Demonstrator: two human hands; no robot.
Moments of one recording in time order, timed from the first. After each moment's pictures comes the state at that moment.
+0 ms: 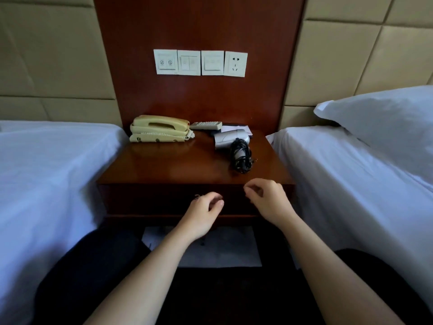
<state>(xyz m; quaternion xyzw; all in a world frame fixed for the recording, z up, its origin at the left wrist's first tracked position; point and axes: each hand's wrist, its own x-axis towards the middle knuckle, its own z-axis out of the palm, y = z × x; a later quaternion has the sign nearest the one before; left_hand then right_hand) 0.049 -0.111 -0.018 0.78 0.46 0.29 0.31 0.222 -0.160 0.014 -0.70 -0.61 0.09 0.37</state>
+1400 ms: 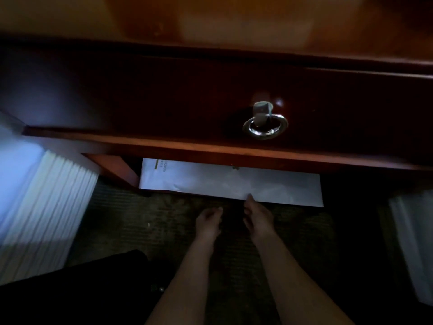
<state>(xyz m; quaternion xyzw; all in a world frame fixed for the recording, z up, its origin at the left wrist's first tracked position) 0.031 -0.058 -0.342 0.16 0.70 0.23 0.66 0.143 -0.062 -0.346 -0.69 0.05 0.59 0.40</state>
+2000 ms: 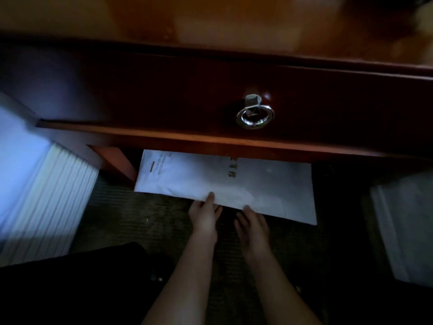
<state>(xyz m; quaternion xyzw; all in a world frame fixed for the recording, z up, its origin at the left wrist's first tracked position) 0.039 -0.061 -0.315 0.06 0.64 0.42 0.64 0.121 -0.112 -0.325 -0.60 0.10 0.58 0.55</state>
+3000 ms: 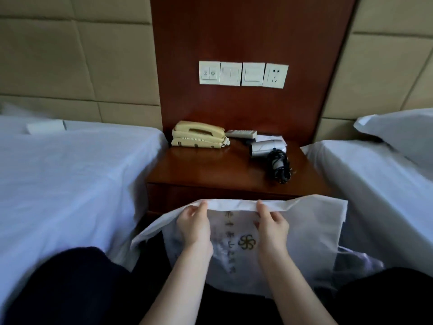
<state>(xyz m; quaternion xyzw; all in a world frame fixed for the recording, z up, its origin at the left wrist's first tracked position) -0.011 -0.127 -0.018 0.24 0.55 0.63 0.49 0.097 -0.167 -0.007 -0.56 -0.20 0.39 0.70</state>
